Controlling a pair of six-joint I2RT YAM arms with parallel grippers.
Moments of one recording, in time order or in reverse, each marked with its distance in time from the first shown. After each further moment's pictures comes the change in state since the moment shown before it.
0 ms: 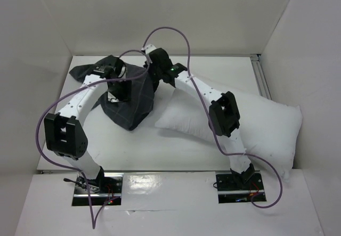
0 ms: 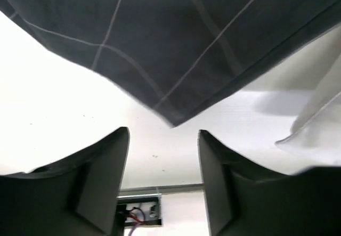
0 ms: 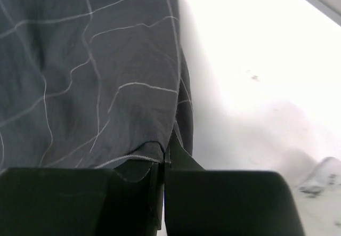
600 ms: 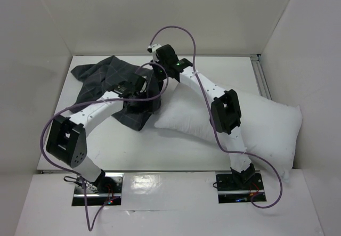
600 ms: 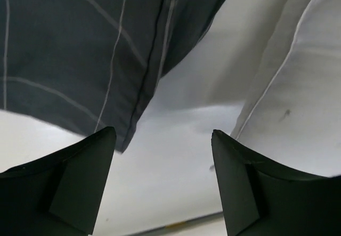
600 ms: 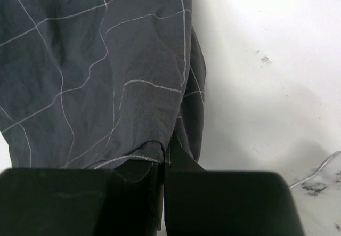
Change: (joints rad) left arm -0.253 -0.088 -0.311 0.389 -0.003 -0.179; right arm -0.078 0.024 0.056 -0.111 -0.141 0.023
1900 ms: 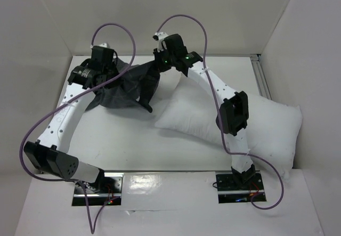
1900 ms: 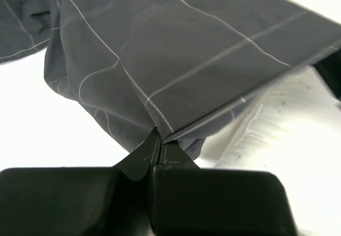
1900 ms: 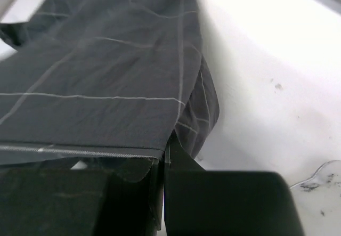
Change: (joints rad) left arm 0.172 -0.127 0.428 -0.266 -0.231 -0.103; right arm -0.051 -0.080 0.027 0.014 -0.150 0.090
